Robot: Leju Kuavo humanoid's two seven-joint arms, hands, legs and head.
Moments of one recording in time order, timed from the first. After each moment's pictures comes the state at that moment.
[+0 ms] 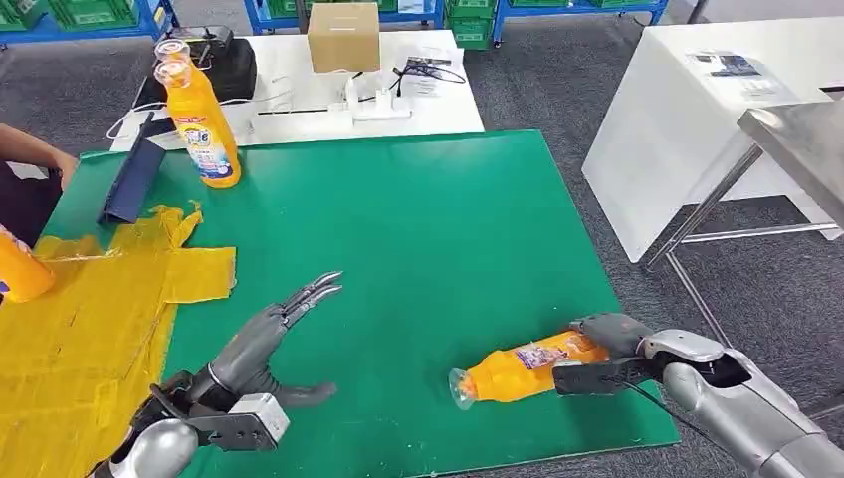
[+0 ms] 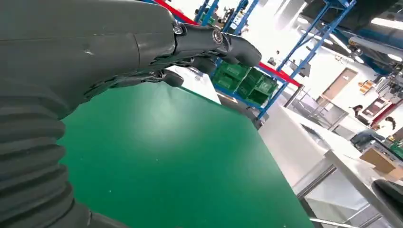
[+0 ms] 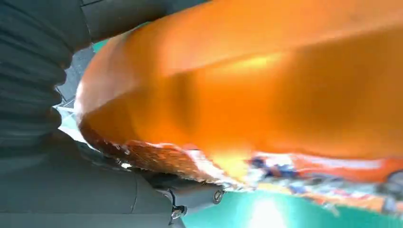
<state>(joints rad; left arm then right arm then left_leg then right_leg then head) -0.18 0.22 -0.50 -1.60 -0.50 -0.14 -0.44 -0.22 -0.74 0.57 -1.09 0.77 0.46 -0.18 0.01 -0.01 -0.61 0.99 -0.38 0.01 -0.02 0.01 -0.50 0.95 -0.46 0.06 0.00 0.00</state>
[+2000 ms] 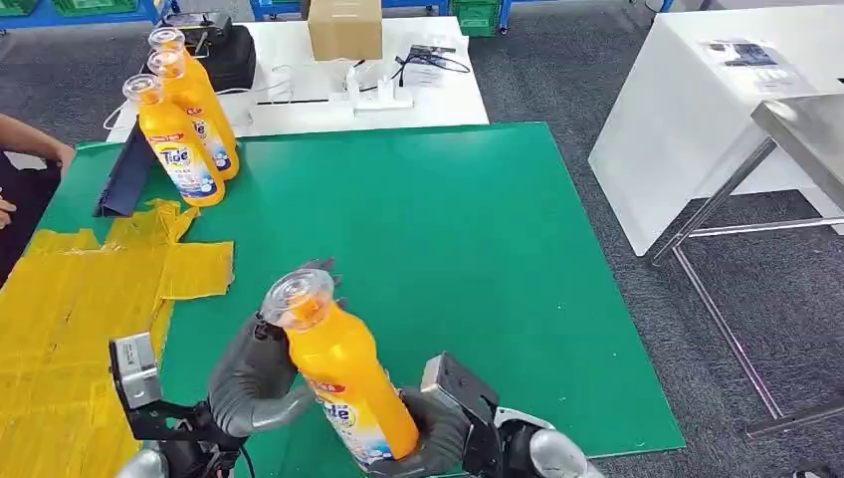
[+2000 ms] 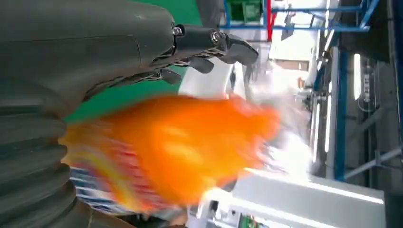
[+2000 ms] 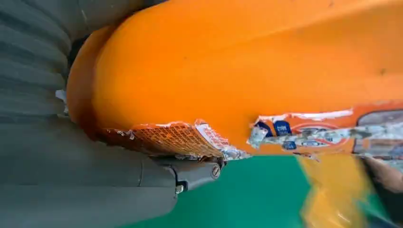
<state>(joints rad) -0.02 0.04 -0.46 -1.85 0.38 -0.30 -0.09 -0.07 -0.21 0.69 -1.51 -0.38 0.44 0.17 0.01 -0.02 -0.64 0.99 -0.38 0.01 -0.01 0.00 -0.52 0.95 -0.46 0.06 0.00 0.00</state>
